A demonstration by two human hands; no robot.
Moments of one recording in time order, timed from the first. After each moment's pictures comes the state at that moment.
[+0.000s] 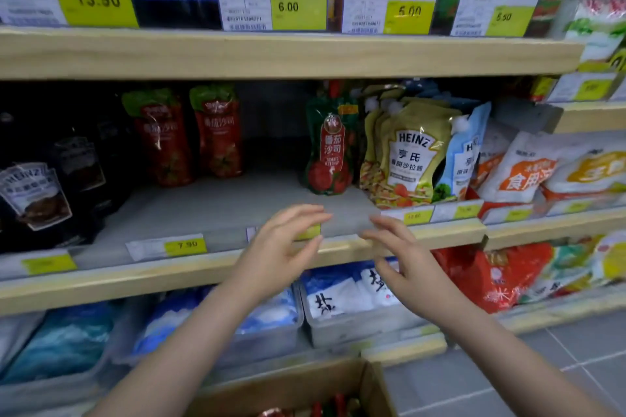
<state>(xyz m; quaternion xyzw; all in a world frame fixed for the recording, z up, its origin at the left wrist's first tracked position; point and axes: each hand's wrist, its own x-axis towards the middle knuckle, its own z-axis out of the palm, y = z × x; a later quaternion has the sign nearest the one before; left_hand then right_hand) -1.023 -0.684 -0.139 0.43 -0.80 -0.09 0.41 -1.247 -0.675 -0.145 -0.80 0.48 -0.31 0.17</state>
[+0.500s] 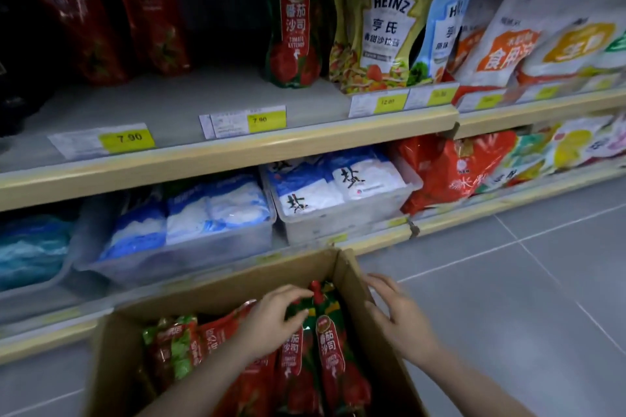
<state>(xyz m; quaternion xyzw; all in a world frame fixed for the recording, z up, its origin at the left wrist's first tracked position) -1.044 -0.574 -0.376 0.48 -0.78 -0.34 0.19 -1.284 -0.541 -0.333 -0.70 0.61 -0.21 0.31</state>
